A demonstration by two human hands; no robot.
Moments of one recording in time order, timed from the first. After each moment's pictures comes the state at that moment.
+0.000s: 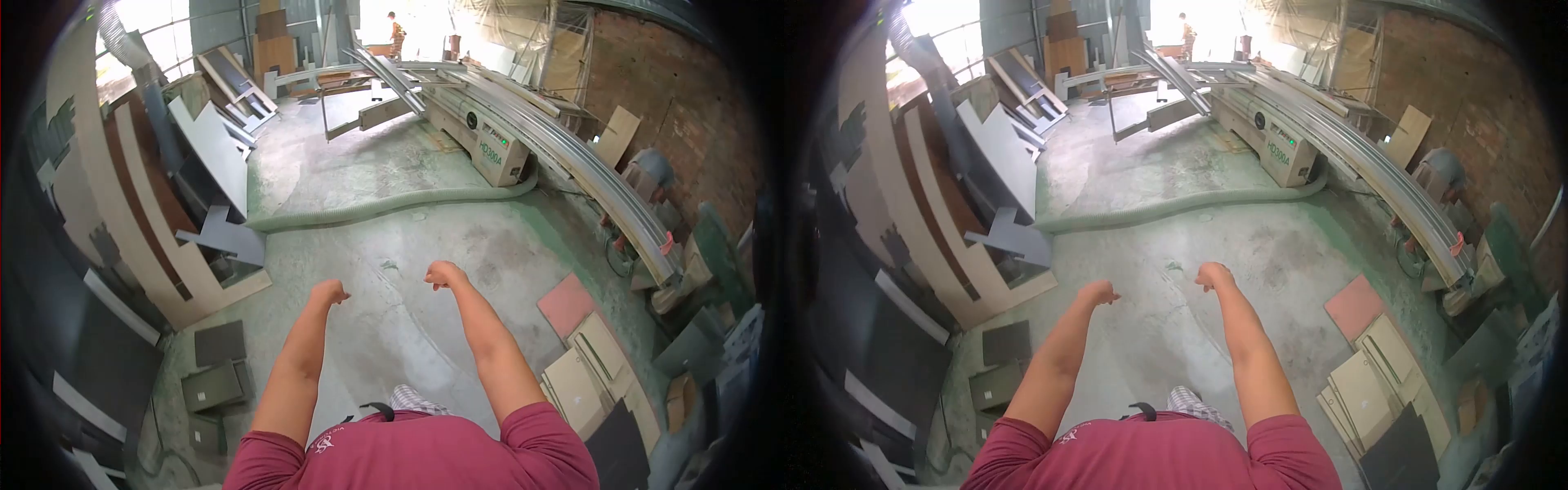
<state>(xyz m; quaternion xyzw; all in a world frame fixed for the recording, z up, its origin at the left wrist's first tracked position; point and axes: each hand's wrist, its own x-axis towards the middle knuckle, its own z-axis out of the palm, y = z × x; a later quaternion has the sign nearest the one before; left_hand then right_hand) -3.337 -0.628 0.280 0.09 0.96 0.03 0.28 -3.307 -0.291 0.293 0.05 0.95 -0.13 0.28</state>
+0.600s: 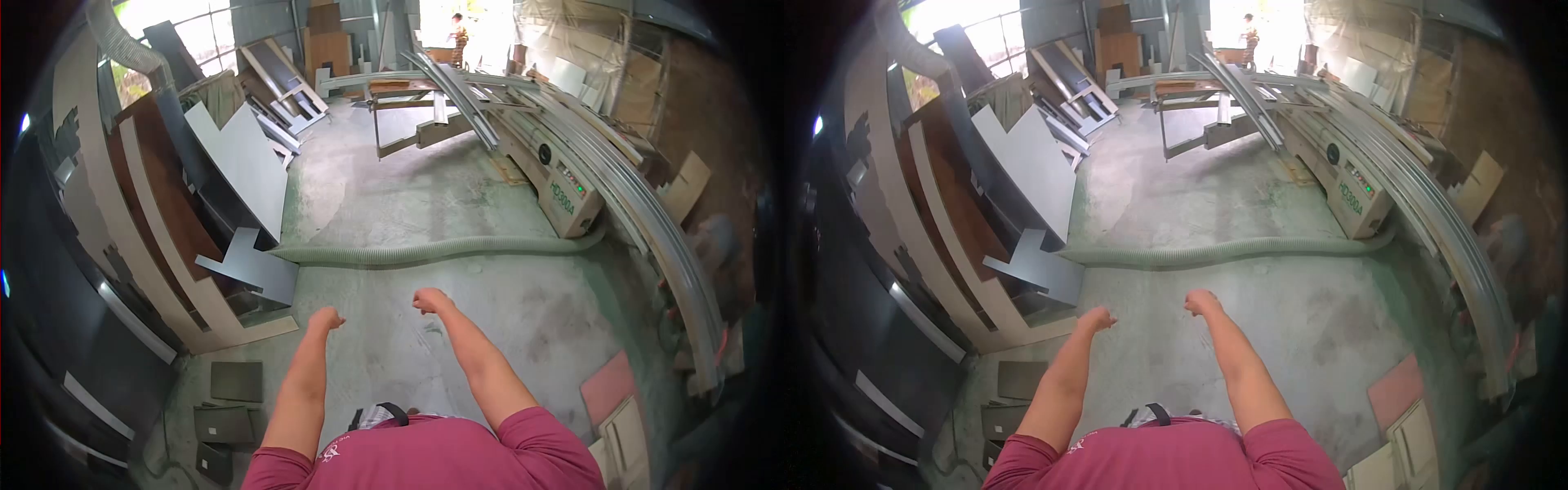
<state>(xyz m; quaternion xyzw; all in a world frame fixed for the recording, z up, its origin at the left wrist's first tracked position) -3.769 -0.681 0.216 -0.06 0.96 0.08 0.27 -3.807 -0.357 0.221 -0.10 0.94 -0.16 0.28</state>
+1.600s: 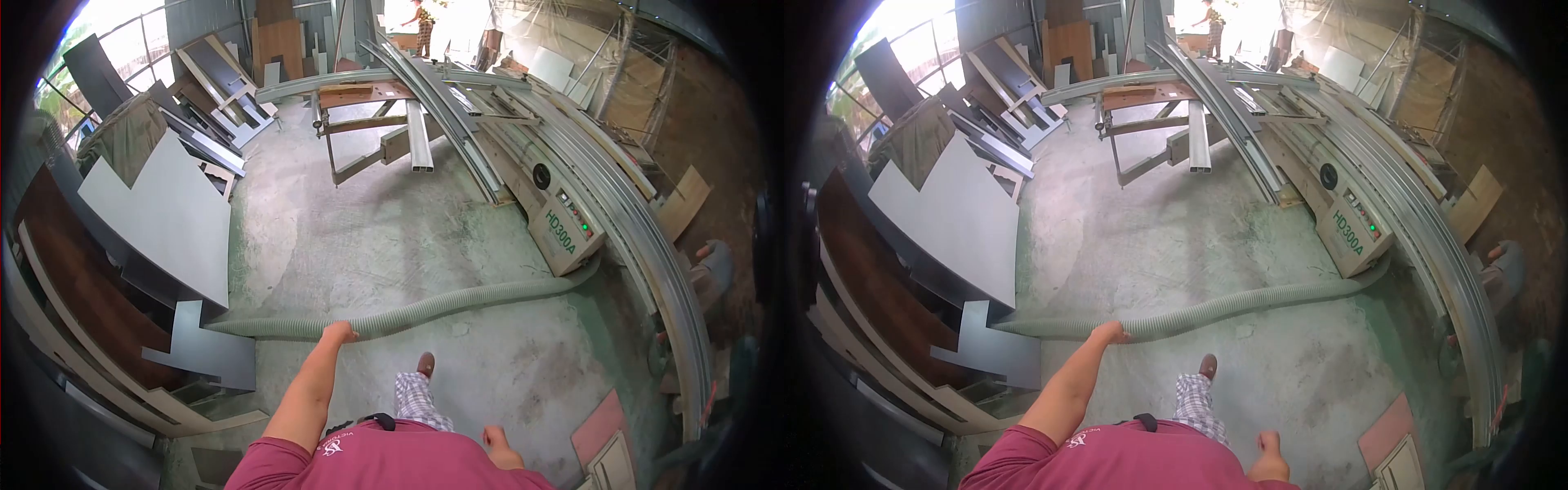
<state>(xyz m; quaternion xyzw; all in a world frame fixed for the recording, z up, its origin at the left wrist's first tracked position) -4.401 -0.523 0.154 0.08 0.93 0.05 0.35 -3.959 -0.075 -0.054 0.55 0.63 -0.43 0.34</state>
